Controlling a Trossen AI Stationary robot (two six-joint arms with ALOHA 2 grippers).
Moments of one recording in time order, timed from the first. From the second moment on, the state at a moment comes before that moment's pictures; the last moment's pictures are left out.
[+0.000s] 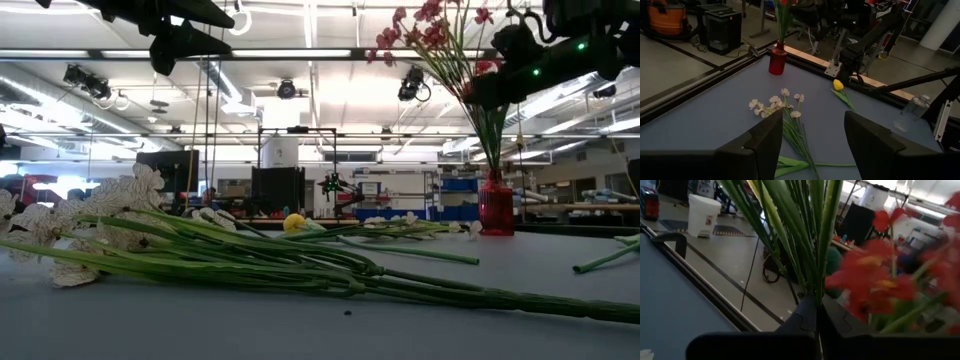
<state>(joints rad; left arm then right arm) -0.14 0.80 0.63 -0.05 -0.44 -0.37 -0.54 0.66 0.34 0.28 0.50 -0.36</state>
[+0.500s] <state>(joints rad) -0.14 0.80 0.63 -0.05 -0.44 -0.37 -0.61 0.73 0.34 0.29 0.53 -0.18</state>
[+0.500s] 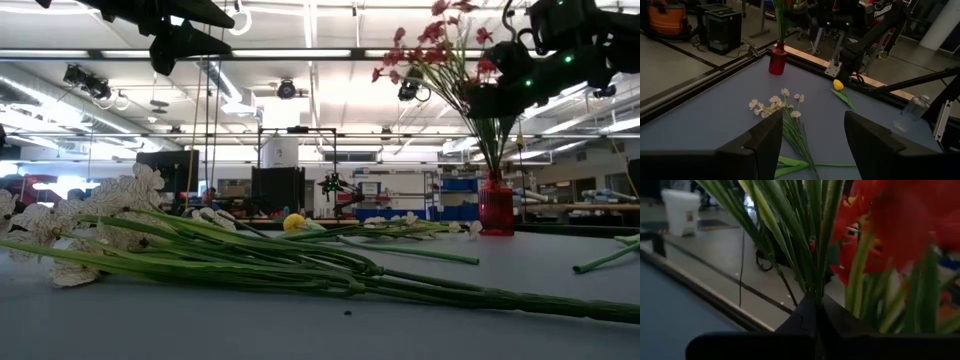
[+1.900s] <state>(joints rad) -0.14 0.80 0.63 -0.05 -0.44 -0.37 -0.62 0.65 0.27 0.09 0.51 0.00</state>
